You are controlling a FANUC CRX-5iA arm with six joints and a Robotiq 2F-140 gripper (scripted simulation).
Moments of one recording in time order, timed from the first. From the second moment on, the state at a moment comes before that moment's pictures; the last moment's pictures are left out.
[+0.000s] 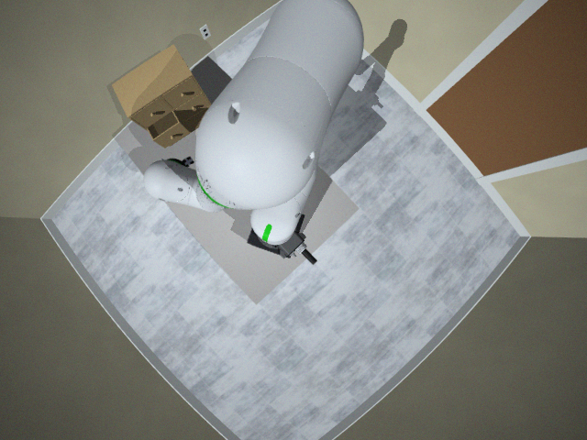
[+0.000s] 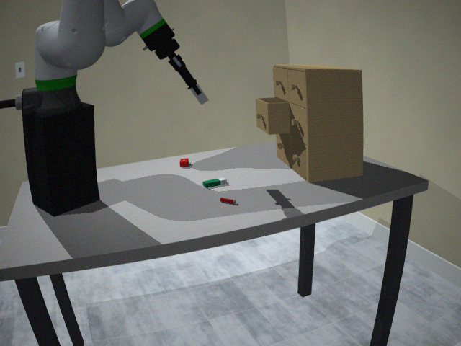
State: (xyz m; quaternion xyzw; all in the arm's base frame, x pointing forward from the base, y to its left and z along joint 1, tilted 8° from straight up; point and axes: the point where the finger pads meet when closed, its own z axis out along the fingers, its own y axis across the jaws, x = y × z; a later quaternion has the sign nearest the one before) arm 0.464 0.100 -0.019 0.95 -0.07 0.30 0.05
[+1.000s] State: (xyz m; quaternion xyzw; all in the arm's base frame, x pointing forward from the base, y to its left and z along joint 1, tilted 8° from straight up) arm 0.426 0.117 0.005 0.98 -0.10 0.18 0.05
